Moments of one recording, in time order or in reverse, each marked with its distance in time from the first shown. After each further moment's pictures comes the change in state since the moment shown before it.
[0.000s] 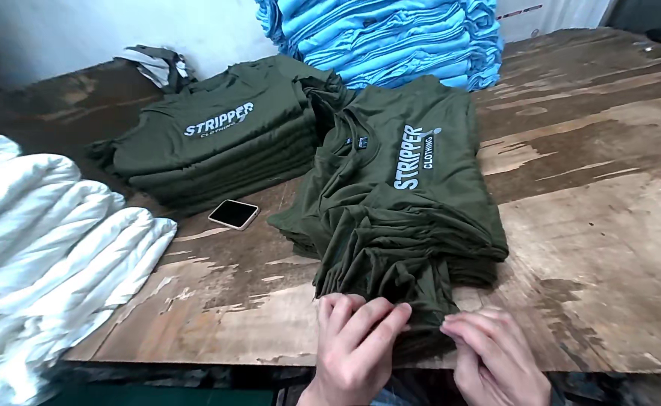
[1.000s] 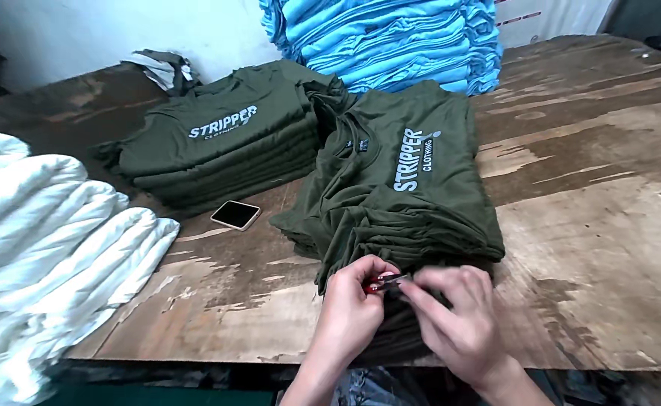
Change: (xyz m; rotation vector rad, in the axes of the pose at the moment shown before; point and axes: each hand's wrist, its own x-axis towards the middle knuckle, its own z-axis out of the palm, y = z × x) left_hand 0.056 -0.008 -0.002 -0.475 -0.423 -0.785; right_hand 0.039 0.004 0.022 -0.100 -0.176 -0.119
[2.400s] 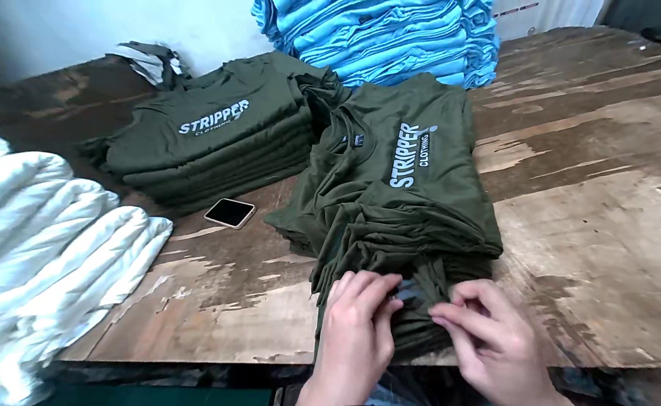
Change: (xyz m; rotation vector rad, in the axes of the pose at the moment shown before) left_hand -0.026 -0.009 0.016 0.437 0.181 0.385; right_hand -0.016 0.006 -0.038 0.093 -0.126 0.224
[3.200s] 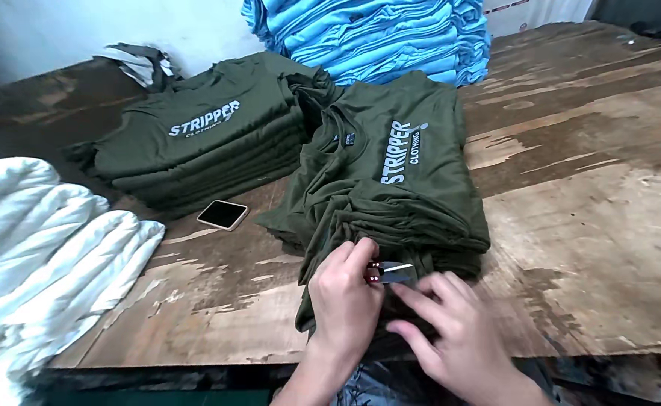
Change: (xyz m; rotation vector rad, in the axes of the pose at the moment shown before) left_hand 0.038 0.005 0.011 0.299 0.274 0.005; right_hand 0.010 -0.015 0.015 -0.142 -0.154 -0.068
